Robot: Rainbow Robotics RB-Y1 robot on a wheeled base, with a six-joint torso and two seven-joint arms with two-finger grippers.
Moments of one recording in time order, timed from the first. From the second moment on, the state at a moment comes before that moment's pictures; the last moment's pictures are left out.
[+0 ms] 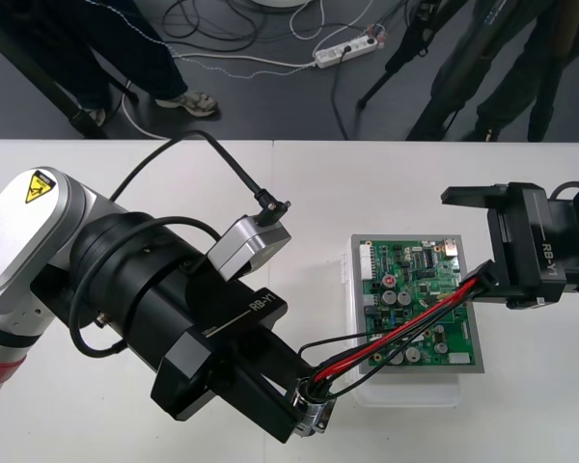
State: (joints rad) right arm -0.17 -0.61 -0.14 -1.64 0.92 -1.57 0.06; left arm -0.38 0.55 -0.39 -1.97 -0.94 -1.54 1.02
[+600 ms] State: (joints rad) right arm -0.12 -0.68 -0.18 -1.64 0.81 -1.57 0.06; left arm -0.38 0.55 -0.39 -1.97 -0.94 -1.54 1.04
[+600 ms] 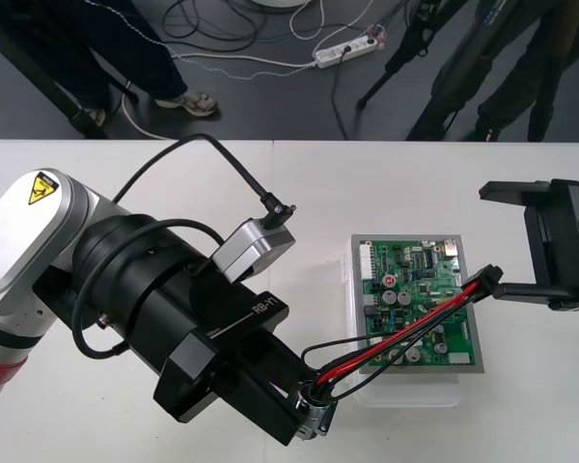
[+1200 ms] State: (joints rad) right arm -0.12 -0.69 -0.11 -1.66 0.65 -1.57 0.00; left arm -0.38 0.54 -0.39 -1.97 -0.95 -1.54 1.04
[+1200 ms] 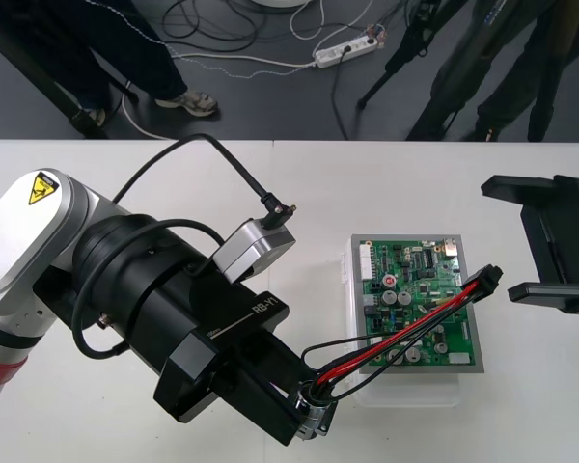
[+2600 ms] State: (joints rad) right arm -0.20 -0.64 0.12 -1.80 0.53 -1.57 -0.18; left arm -0.38 0.54 -0.39 -1.97 -0.95 -1.54 1.04
